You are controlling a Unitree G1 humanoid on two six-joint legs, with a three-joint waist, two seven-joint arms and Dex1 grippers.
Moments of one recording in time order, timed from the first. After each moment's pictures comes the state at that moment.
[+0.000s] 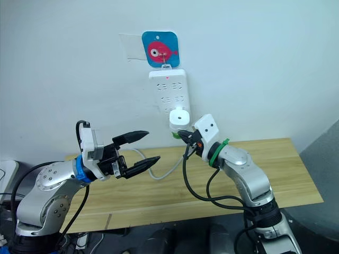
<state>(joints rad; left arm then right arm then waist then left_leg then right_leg) -0.13 0.59 0.16 -0.43 -0.59 0.36 -0.92 -0.45 -0.25 0.21 -0.33 0.30 0.62 0.47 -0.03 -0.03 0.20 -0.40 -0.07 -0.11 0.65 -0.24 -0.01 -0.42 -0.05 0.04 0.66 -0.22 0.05</state>
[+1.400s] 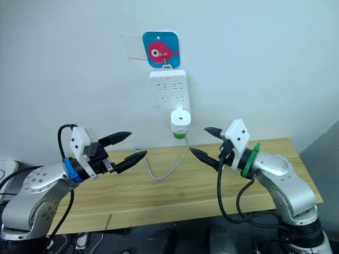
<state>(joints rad) -0.06 0.67 0.23 -0.43 -0.55 0.44 -0.76 -0.27 -0.54 -0.01 -0.59 0.49 0.64 0.66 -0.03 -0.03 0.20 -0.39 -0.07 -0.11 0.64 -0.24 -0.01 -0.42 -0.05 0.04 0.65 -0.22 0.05</state>
